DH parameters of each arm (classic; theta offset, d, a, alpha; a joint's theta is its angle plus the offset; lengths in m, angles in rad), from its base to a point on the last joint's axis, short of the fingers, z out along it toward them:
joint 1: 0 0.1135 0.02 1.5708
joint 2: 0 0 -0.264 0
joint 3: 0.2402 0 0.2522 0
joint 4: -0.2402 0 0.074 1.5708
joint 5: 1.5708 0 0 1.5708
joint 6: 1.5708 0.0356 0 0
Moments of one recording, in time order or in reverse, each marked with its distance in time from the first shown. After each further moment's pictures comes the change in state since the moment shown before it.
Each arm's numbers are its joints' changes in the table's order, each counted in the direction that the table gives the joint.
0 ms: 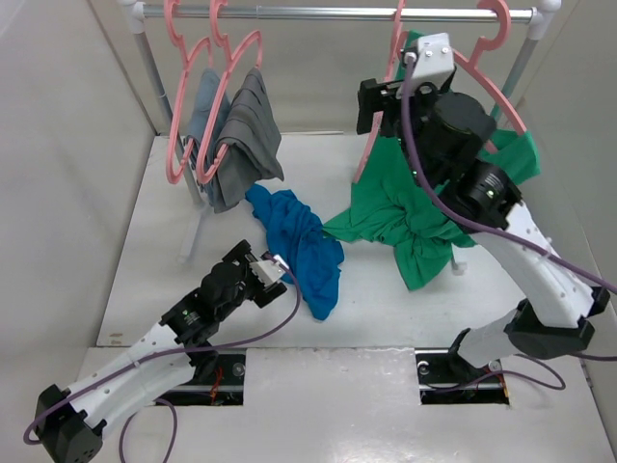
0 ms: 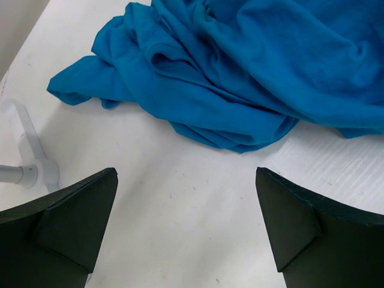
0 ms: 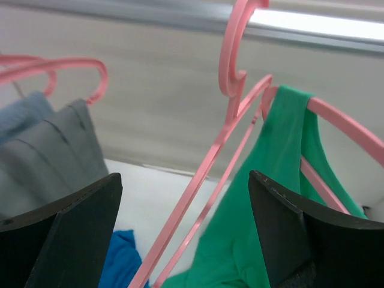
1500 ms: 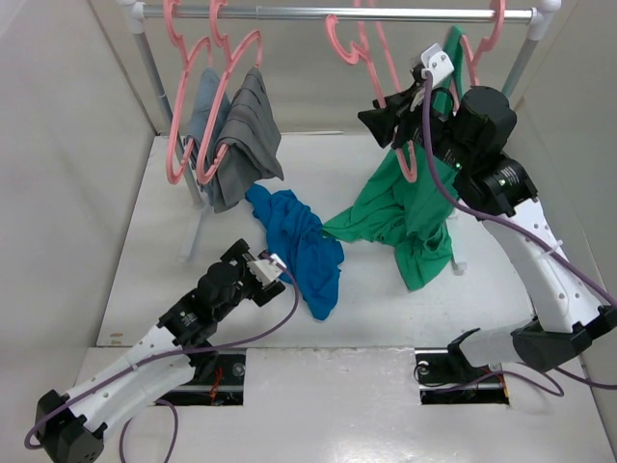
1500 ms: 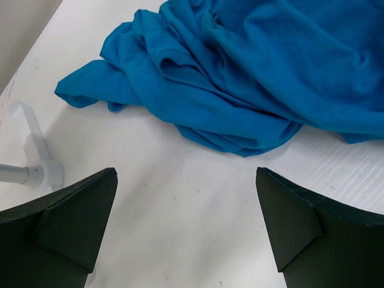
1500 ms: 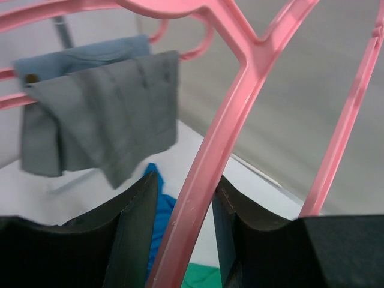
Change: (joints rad) left arm 0.018 0.023 -0.003 -0.001 0.015 0.003; right arm -0.368 0.071 -0.248 0.049 -0.856 0.098
